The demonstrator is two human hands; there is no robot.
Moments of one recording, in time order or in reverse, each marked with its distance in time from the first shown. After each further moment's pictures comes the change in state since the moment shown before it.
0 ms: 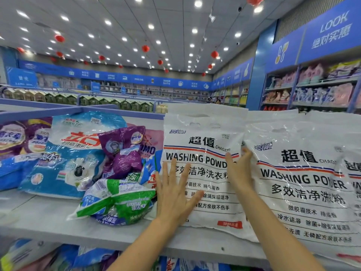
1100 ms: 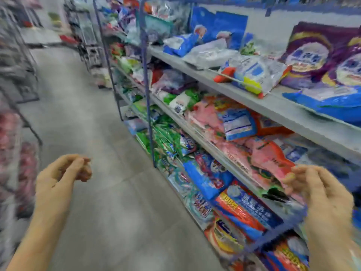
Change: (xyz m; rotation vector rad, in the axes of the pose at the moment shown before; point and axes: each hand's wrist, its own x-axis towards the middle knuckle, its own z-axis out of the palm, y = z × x) left_hand -0.511 -0.445 -0.509 -0.193 0.810 -0.922; right_hand -0.505 -0.175 0.318 0.649 -0.832 -0.072
